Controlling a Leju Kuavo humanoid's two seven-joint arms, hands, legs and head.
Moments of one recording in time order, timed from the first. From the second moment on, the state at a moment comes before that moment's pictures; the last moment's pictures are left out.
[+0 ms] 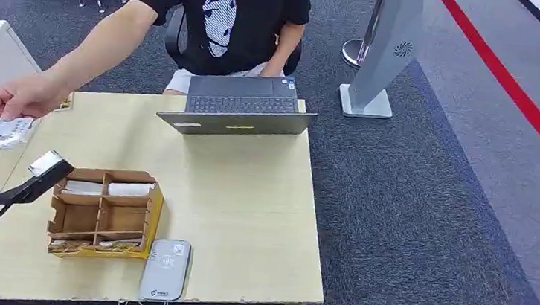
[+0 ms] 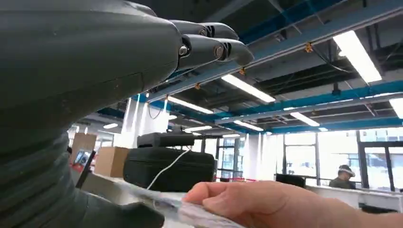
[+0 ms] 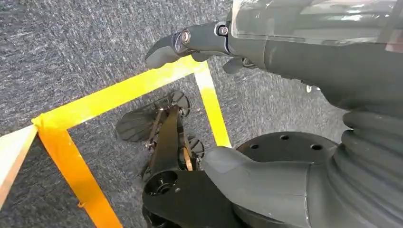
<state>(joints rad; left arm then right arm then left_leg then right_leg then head) -0.30 0.05 0.17 -1.61 -1.44 0.22 -0.24 -0.08 0.16 -0.84 -0.22 0.43 -0.10 -0.07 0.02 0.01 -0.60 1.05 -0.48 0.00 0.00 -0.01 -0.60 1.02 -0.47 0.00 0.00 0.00</state>
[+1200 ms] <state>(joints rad) -0.09 -0.13 -0.01 -1.83 -1.32 0.35 -0.34 -0.07 0.16 -0.85 -0.22 0.44 -0.18 -0.04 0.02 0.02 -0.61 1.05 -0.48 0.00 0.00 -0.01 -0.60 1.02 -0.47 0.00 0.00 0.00</state>
